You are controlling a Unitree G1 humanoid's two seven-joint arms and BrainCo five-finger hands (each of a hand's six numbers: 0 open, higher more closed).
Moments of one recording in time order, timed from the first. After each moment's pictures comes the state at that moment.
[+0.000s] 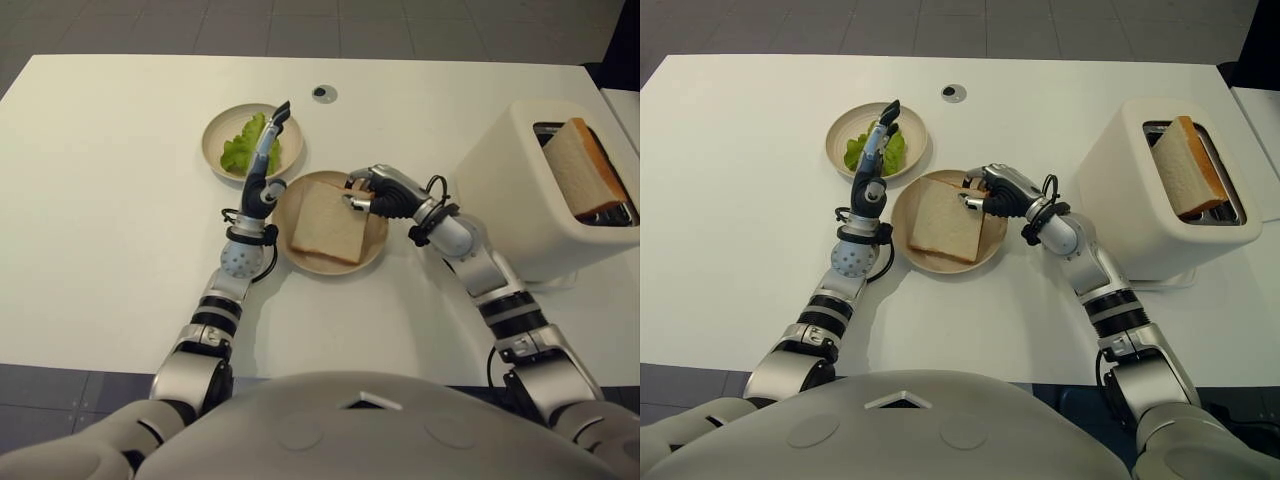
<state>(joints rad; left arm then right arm) -0.23 0.06 -0.11 0.61 0.31 -0.98 0.20 -0.19 -0.46 0.31 0.15 -0.40 -0.34 0.27</state>
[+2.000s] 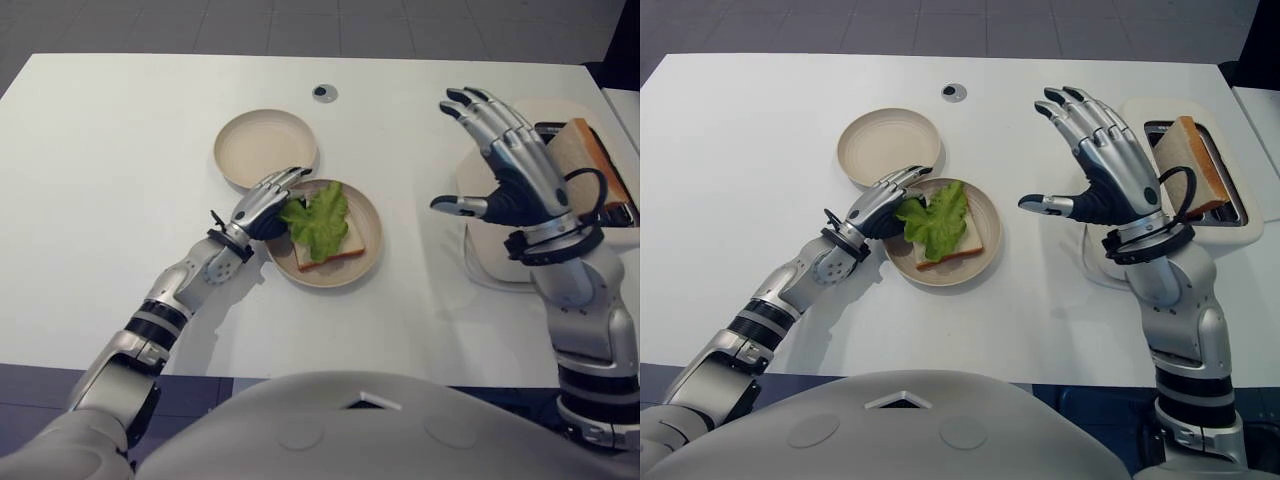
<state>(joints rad) -0.17 0.47 -0.43 0.31 0.71 -0.46 0.18 0.17 -0.55 -0.22 -0.56 -0.55 -0.29 0.14</state>
